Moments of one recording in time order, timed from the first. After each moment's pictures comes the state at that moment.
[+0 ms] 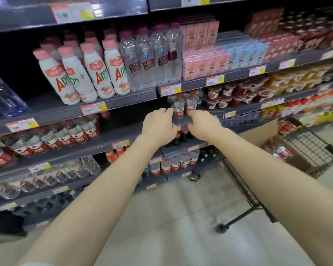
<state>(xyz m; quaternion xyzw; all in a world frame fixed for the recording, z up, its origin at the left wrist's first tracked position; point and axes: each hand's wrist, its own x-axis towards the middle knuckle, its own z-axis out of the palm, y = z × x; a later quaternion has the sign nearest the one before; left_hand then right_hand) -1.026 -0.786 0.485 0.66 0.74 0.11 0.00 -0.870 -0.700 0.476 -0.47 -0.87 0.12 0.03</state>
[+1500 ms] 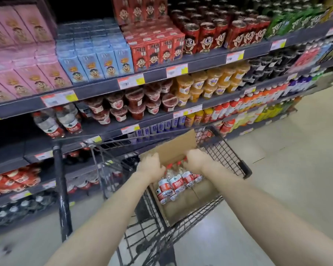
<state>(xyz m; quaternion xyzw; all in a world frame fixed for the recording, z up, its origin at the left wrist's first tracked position) -0.603 -0.452 0.280 0.59 0.75 -0.01 0.30 -0.421 -0.385 0.329 -0.52 -0.81 0.23 -0.18</state>
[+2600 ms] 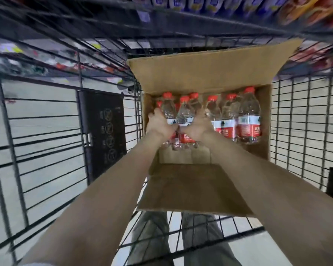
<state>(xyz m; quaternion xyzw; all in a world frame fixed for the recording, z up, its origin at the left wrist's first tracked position) -0.552 -0.402 -0.050 0.14 0.87 0.07 0.46 -0.436 -0.304 -0.059 -0.53 -0.64 0.49 -0.27</state>
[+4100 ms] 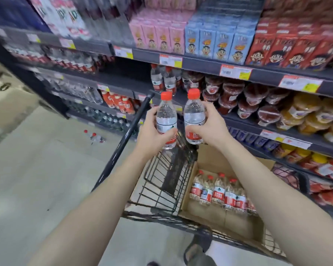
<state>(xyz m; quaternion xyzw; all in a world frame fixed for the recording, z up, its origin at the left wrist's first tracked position) -0.636 -0.563 0.363 0.22 0.82 0.52 0.08 -0.545 -0.366 0.393 -0.21 -0.81 0.54 0.11</state>
